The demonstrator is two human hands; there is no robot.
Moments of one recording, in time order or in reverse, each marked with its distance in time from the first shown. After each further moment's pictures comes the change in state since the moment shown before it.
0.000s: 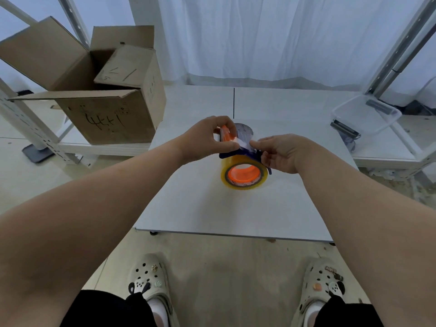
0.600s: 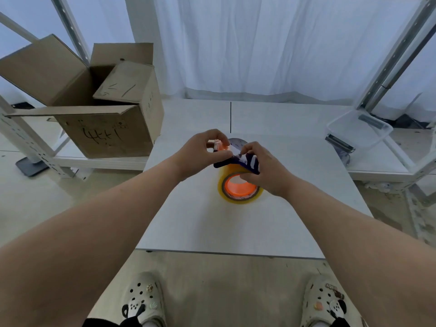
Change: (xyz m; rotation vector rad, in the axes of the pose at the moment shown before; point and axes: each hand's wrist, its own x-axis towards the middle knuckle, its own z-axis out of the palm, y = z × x) left_hand 0.007 -0.011 0.001 -0.200 0.075 -0.066; right_hand 0.021 0.027 -0.001 -0.914 -0.036 -0.781
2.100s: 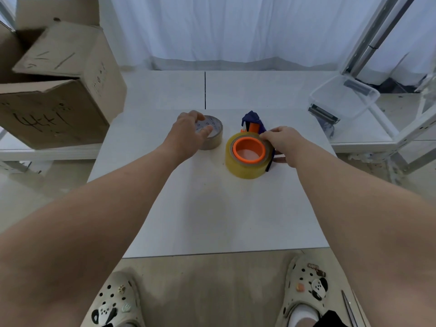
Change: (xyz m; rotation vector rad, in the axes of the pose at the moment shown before) left_hand 0.079 -0.045 0.064 0.274 0.137 -0.135; right_hand 0.034 0.094 -0.048 0.463 0.264 0.792
